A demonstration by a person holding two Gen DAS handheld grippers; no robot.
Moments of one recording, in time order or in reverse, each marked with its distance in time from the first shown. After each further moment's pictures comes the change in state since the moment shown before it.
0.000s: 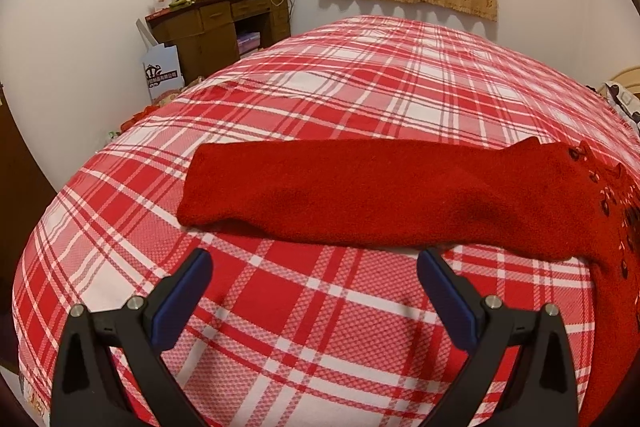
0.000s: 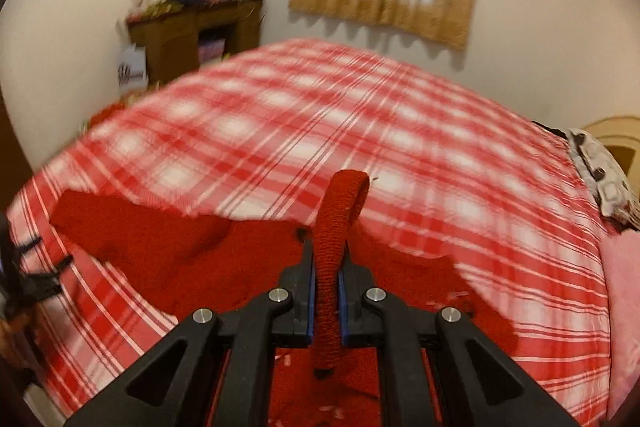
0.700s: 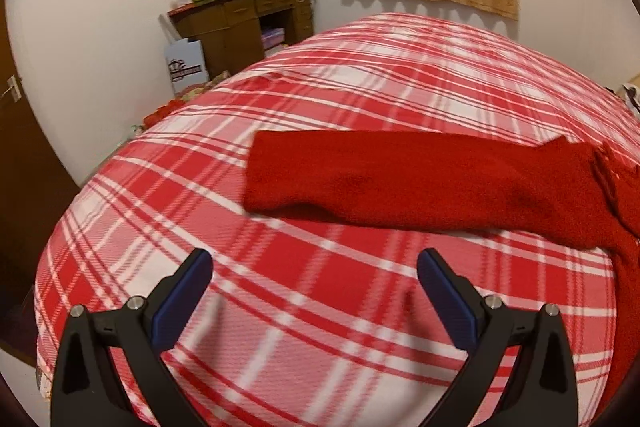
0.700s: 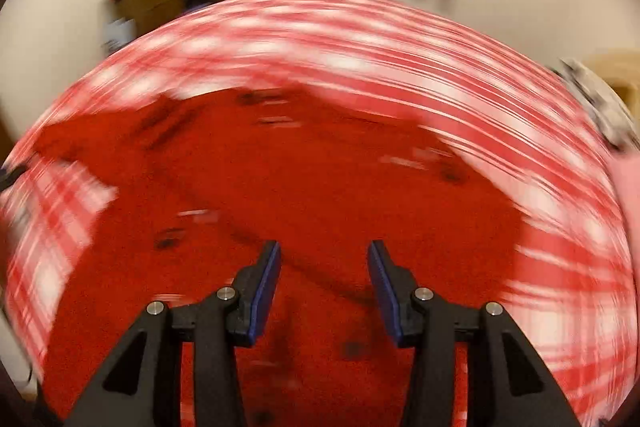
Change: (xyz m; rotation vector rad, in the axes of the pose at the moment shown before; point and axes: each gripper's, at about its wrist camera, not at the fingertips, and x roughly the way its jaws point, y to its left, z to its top) left arm -0.006 0.036 -0.005 -0.024 0.007 0.086; right arm 0.005 -0.089 -0.139 0.148 0.141 -0.027
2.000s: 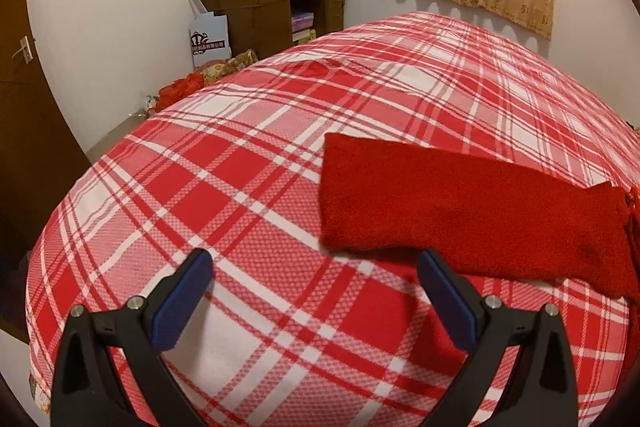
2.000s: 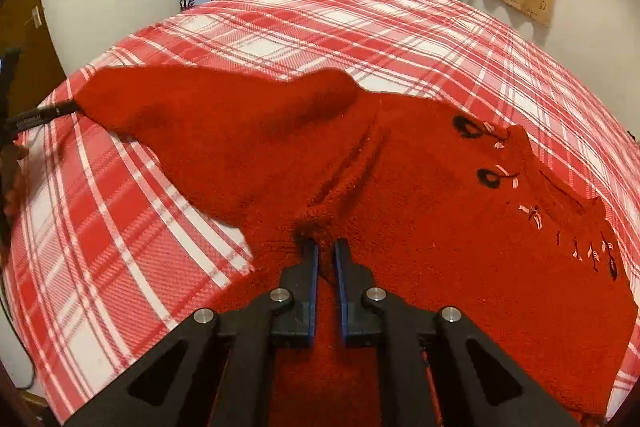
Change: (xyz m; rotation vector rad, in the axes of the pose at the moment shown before) left arm 0.040 0.048 0.019 -0.103 0.051 0.009; right arm 0.069 0.197 0.029 -0.280 0.013 0.225
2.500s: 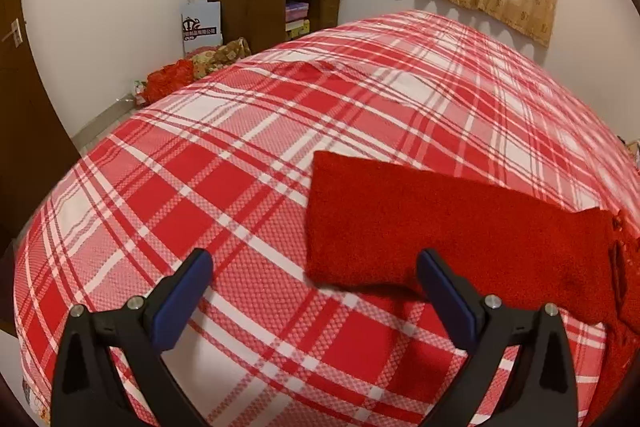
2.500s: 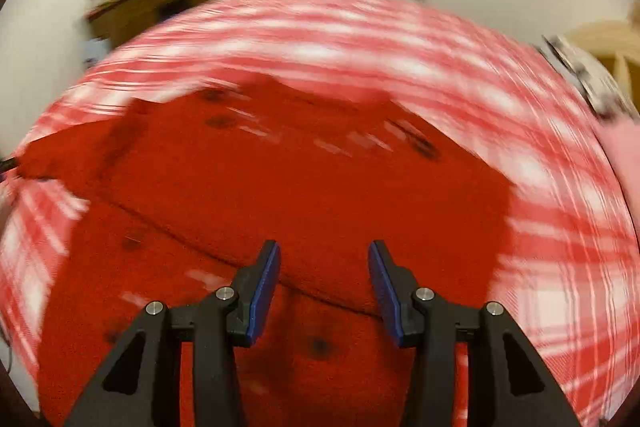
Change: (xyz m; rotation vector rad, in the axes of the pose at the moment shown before) left arm 0.008 0.003 0.021 -0.046 0.044 -0.068; right arm -0.092 -0.181 -0.105 0.342 0.015 -0.234
